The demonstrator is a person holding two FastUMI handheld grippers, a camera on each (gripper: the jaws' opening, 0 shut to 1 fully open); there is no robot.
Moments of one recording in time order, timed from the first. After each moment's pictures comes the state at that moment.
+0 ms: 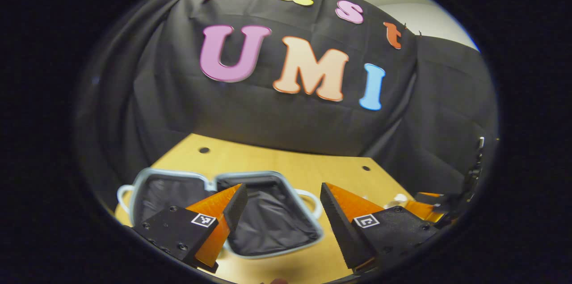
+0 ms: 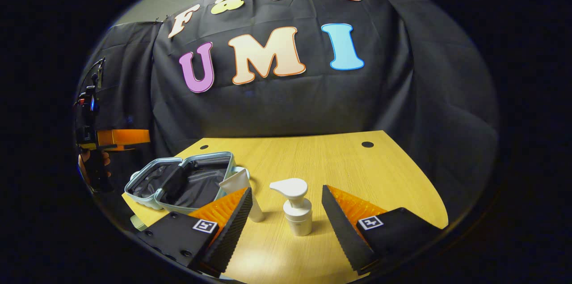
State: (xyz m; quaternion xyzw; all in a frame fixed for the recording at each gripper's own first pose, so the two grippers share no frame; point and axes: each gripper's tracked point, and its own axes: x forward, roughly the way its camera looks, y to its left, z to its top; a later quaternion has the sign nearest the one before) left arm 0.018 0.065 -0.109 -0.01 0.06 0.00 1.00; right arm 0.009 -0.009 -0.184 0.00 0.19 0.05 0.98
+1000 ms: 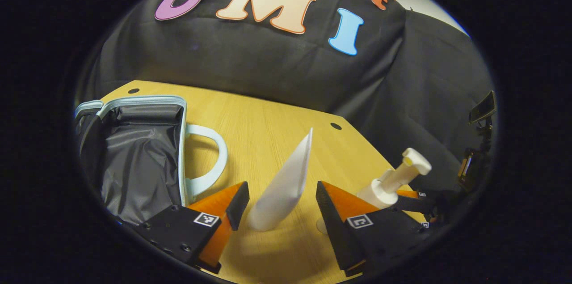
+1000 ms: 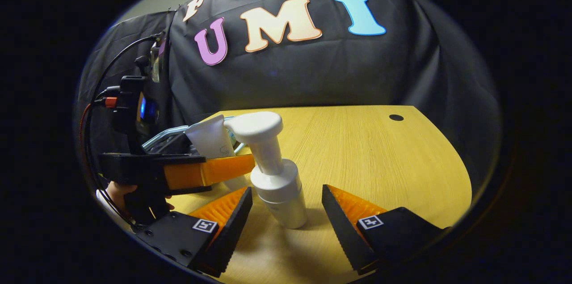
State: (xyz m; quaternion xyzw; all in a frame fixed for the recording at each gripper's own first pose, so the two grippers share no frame) left arm 0.143 -0.052 -0.289 -0.03 0.14 -0.04 0.99; right arm 0.034 -0.029 -0.289 -0.01 0.25 0.14 0.96
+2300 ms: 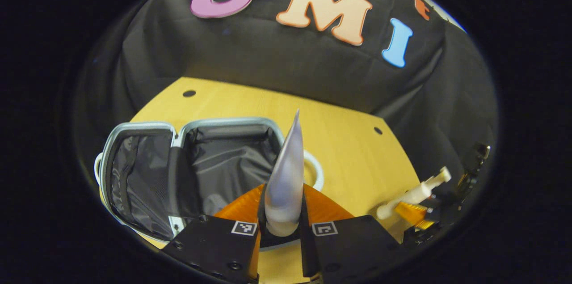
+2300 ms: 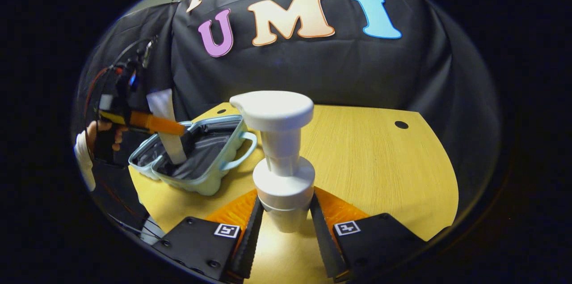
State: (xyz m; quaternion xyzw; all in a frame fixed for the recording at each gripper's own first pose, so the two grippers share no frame) left arm 0.070 0.117 -0.207 -0.05 0.28 0.05 0.96; right arm 0.040 0.007 -0.236 -0.03 0.28 0.14 0.95
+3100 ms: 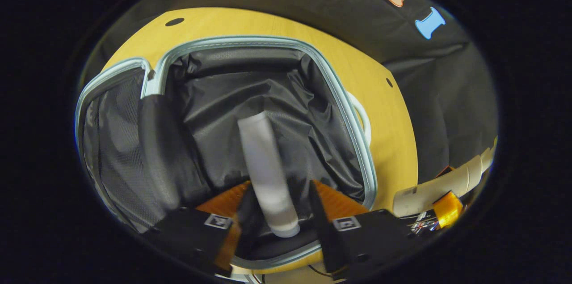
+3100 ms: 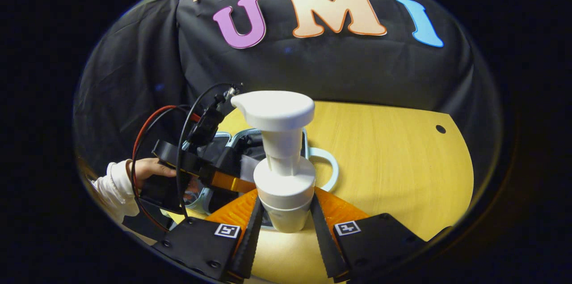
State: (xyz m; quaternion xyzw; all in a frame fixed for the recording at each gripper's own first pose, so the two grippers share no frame) left arm 0.077 0.175 -0.271 -0.12 0.44 -0.02 0.89; right arm 0.057 0.207 -0.229 -0.02 0.35 0.16 0.92
